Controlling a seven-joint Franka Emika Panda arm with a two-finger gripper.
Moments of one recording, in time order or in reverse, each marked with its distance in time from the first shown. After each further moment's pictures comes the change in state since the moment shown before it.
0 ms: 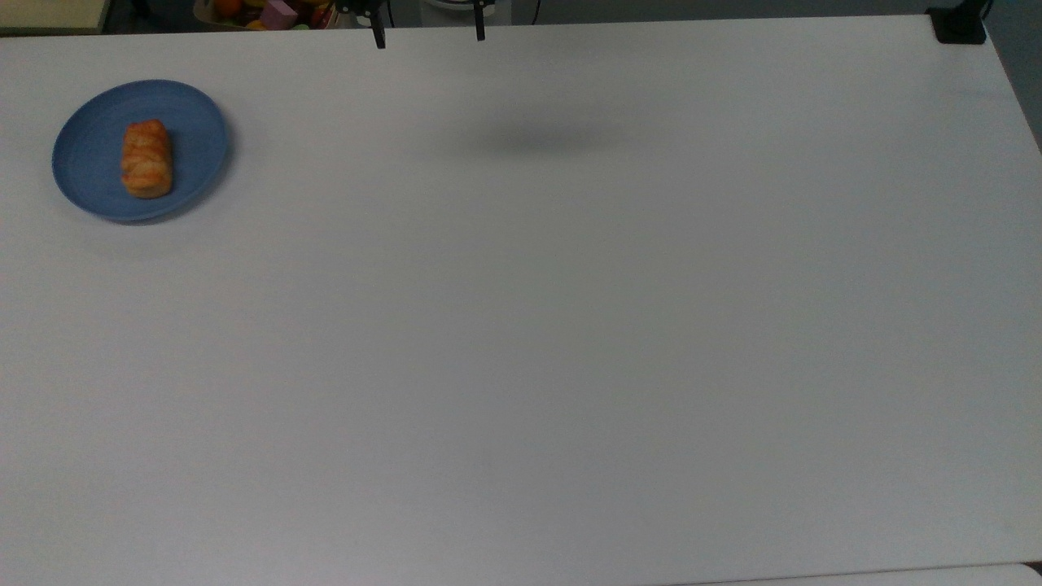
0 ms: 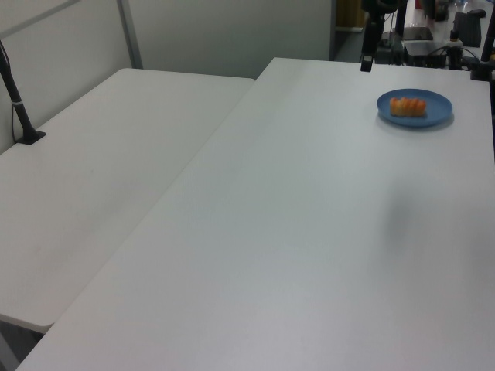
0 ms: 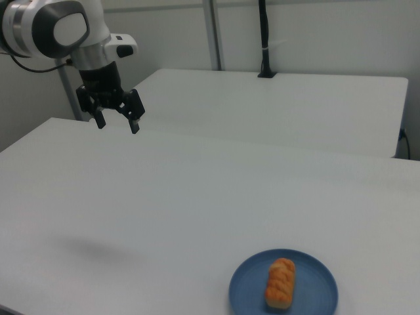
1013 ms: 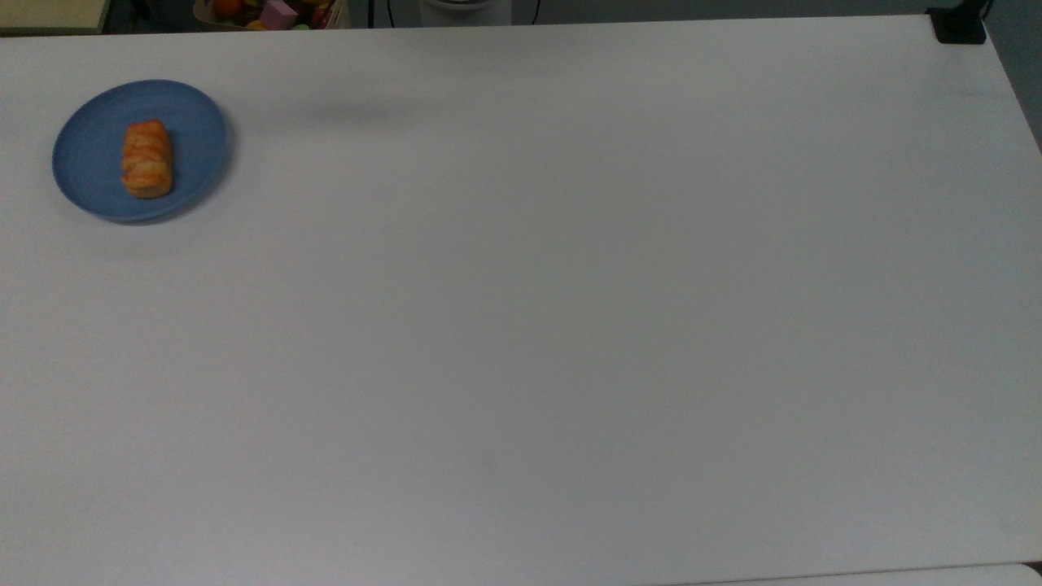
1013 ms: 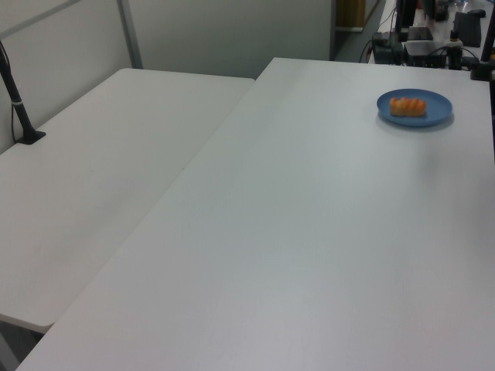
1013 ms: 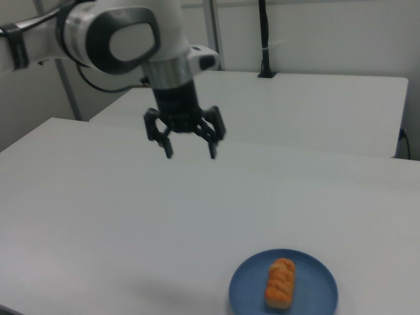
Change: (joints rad) arm -0.055 0.011 -0.315 0.009 -0.046 -0.019 -0.510
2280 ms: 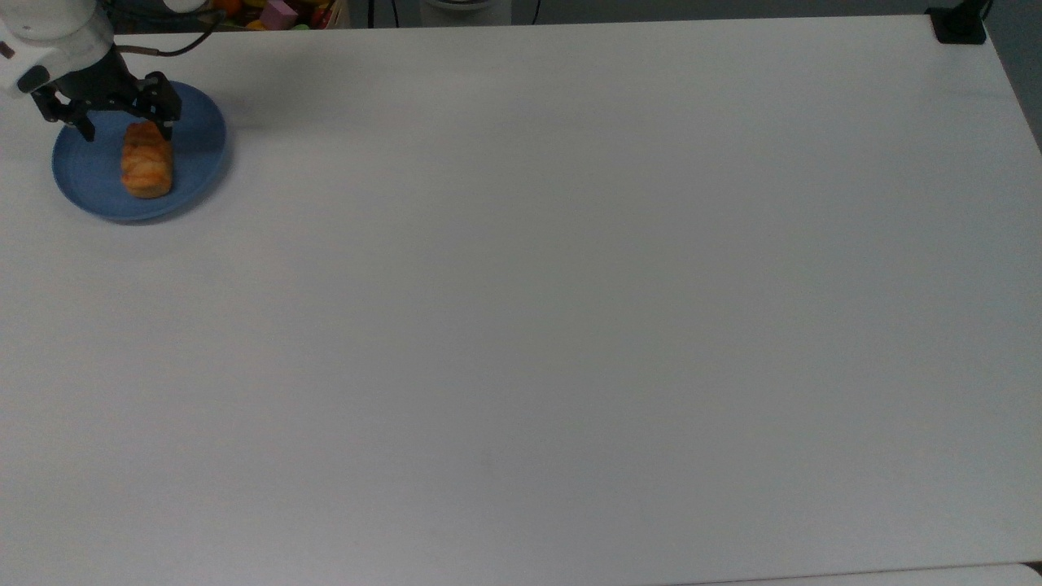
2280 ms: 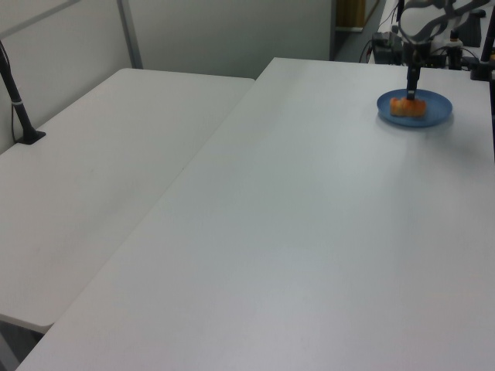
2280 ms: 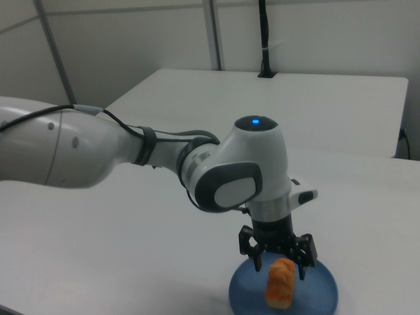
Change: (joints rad) arm -0.194 0.369 -0.105 -0.158 0.087 0.467 -0.166
